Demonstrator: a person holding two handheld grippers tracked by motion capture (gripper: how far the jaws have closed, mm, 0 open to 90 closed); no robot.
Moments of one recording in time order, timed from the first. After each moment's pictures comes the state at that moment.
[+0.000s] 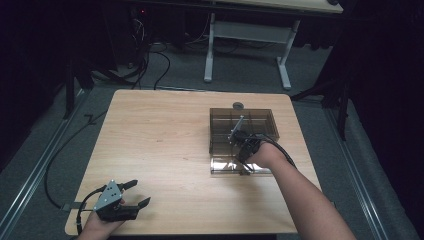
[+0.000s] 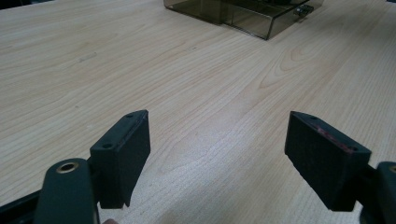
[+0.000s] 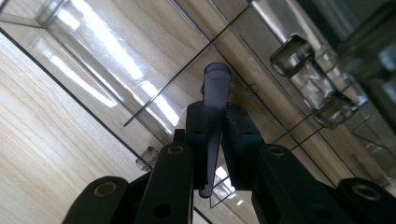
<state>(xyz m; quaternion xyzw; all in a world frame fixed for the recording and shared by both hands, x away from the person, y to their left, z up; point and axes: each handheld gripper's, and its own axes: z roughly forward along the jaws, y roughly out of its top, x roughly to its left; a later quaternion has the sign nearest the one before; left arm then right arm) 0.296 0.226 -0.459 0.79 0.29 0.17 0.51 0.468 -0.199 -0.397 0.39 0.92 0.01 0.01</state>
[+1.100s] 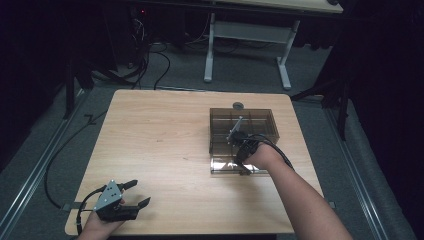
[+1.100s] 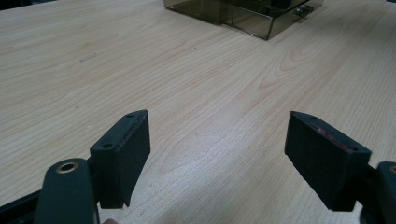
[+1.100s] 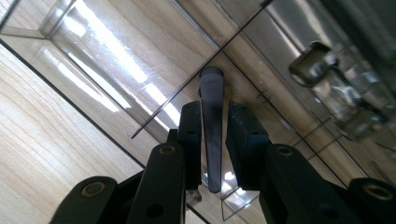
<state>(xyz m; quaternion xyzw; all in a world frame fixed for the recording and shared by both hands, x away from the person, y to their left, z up) 0.295 0.226 -0.459 0.79 0.29 0.17 0.51 0.468 -0.195 -0.400 0.40 0.92 0.02 0.01</state>
